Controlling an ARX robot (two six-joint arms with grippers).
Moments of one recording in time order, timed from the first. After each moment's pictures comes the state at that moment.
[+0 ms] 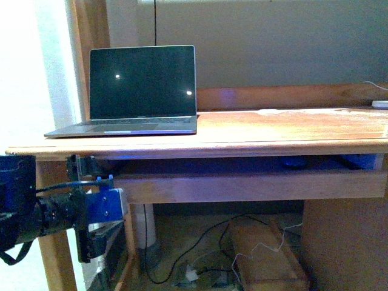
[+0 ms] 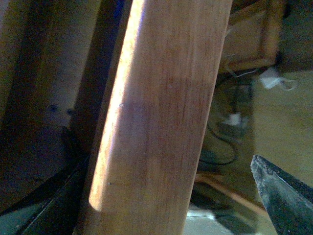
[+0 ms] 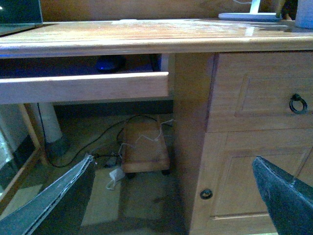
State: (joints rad) left arm -0.04 2.15 1.23 0.45 0.57 1.34; right arm 0.00 0.00 0.02 0.00 0.00 0.00
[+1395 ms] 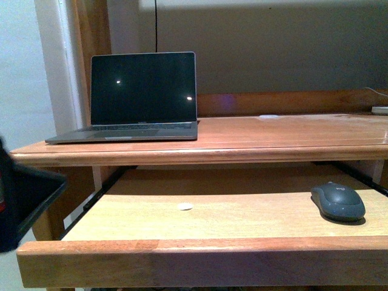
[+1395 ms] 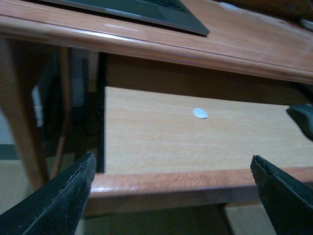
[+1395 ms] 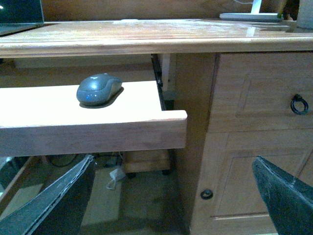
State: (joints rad) left arm -0.26 1.06 0.49 0.39 0.09 -0.22; right arm 0.00 0.00 0.02 0.00 0.00 0.00
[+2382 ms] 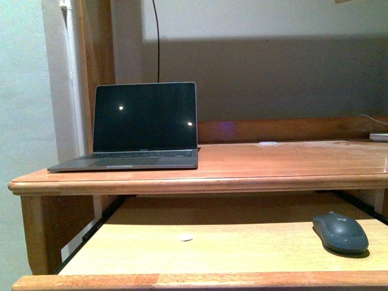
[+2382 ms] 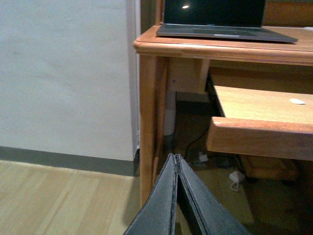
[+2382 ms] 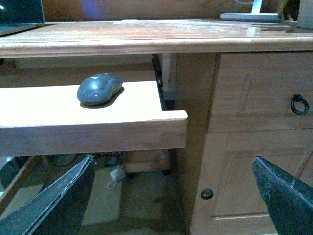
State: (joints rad) left arm -0.02 0.06 0.07 0.00 -0.02 -0.01; right arm 0.00 0.00 0.02 0.00 0.00 0.00
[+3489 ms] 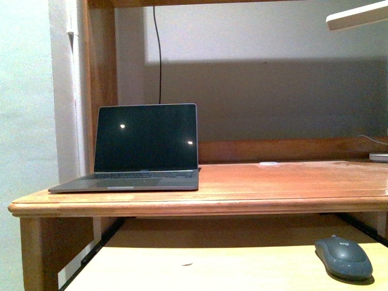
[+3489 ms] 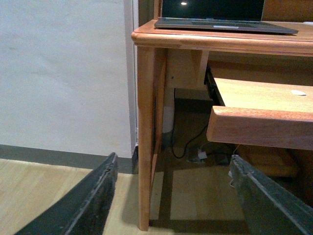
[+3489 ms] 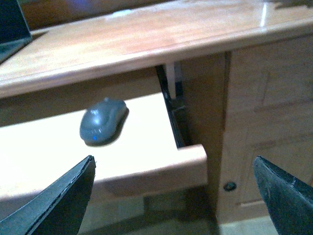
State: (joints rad) left arm -0.01 0.01 0.01 0.00 0.00 -0.01; right arm 0.10 0.68 0.31 0.27 0.10 0.17
